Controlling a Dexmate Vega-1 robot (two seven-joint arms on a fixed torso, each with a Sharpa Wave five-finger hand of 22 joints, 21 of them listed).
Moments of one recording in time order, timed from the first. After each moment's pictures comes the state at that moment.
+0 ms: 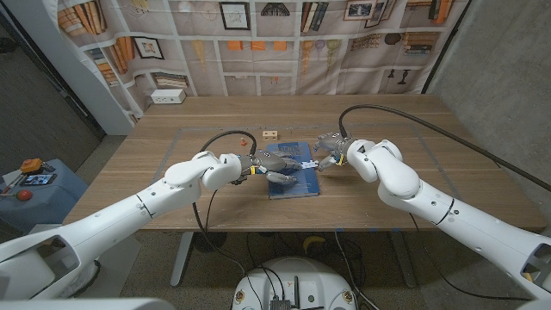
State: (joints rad) left arm 0.70 0.83 0.78 -1.84 0.80 -0.11 -0.38; left_hand 0.00 0.07 0.59 0.14 0.20 0.07 -0.10 0.18 0.17 0.05 -0.13 0.19 0.16 -0.17 -0.03 0.18 0.16 -0.17 -0.03 0.20 0.17; right arm -0.75 -0.76 -0.78 -2.05 -1.17 -0.41 0.71; right_hand 0.73 -0.11 0.48 -0.18 0.22 0.22 -0.17 0.30 0.25 -0.02 0.01 0.19 0.20 -0.02 0.09 0.22 0.22 0.23 0.07 0.19 0.16
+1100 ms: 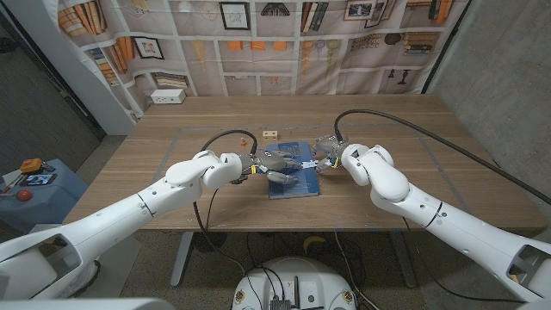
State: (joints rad) left arm 0.69 0.82 0.79 -1.83 0.80 -0.11 -0.39; left_hand 0.01 0.07 0.60 0.13 0.20 0.09 -0.10 0.18 0.16 0.06 -0.13 0.19 0.17 -0.17 -0.03 0.18 0.16 -0.17 -0.03 0.20 0.17; right arm -0.75 -0.71 -0.81 -1.98 -1.21 -0.43 0.66; right_hand 0.76 -0.11 0.48 -0.17 0.21 0.33 -0.19 0.38 0.27 0.02 0.00 0.21 0.20 0.00 0.07 0.24 0.22 0.26 0.06 0.19 0.16
